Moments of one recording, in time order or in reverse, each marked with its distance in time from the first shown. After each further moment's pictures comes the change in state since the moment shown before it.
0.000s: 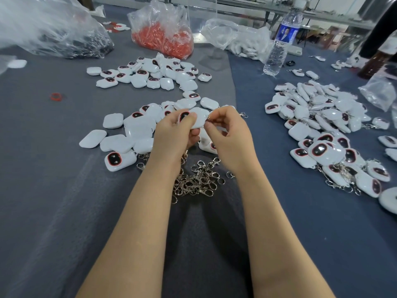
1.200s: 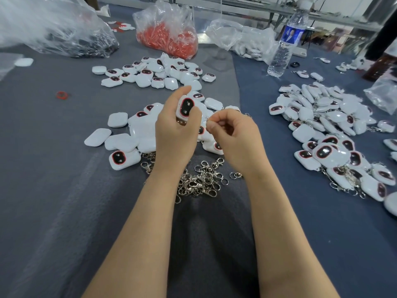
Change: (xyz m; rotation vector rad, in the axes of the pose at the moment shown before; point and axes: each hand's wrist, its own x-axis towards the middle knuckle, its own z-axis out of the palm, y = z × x) left_hand -0.008 0.004 -0.003 0.281 0.067 0.501; right_hand -0.001 -0.010 -0.005 -0.060 -0.071 -0.027
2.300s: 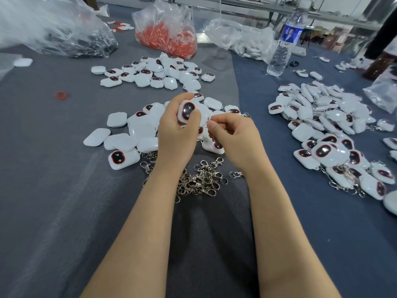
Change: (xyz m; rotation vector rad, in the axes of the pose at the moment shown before) left_hand -0.001 -0.008 0.004 -0.075 -0.037 -0.068; right_hand 0.000 0.001 -0.003 0.048 -0.021 0.114
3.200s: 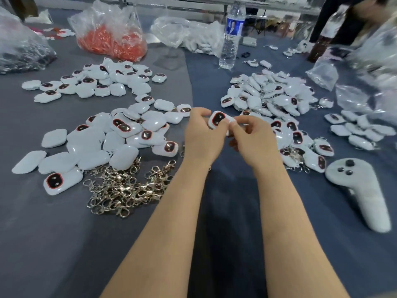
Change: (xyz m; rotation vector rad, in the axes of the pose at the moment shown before) left_hand -0.027 0.002 0.117 0.200 -0.278 -0.178; right_hand -0.016 0.029 -0.095 -0.152 0.377 0.229
